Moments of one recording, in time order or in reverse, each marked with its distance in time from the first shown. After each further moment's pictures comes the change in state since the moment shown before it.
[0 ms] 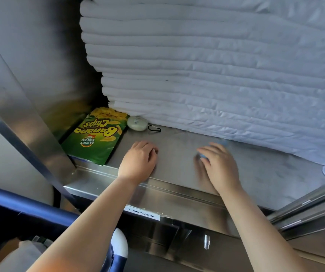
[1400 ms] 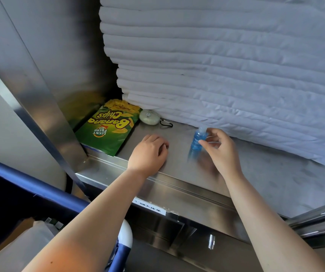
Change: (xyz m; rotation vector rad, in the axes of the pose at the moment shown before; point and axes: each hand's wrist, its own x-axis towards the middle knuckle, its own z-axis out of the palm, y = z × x) left_hand 0.000 -0.001 0.001 0.037 -0.021 -0.003; right_hand 0.034 -0.003 0.027 0.707 -0.017 0.372
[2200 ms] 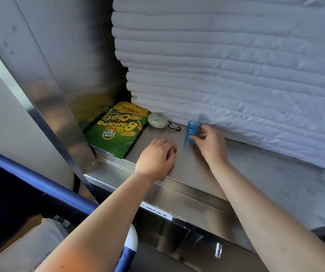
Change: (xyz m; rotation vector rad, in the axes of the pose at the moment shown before) left_hand -0.001 0.001 -0.001 0.006 -0.004 -0.013; right_hand 0.039 -0.008 0.051 -0.249 -0.050 -0.014
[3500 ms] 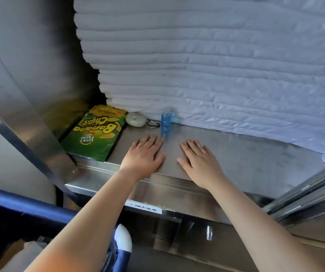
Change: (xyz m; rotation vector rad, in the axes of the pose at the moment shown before) left_hand 0.006 -0.005 0.008 0.316 -0.346 0.100; right_hand -0.083 0.017 -0.032 -0.665 -0.374 -0.125
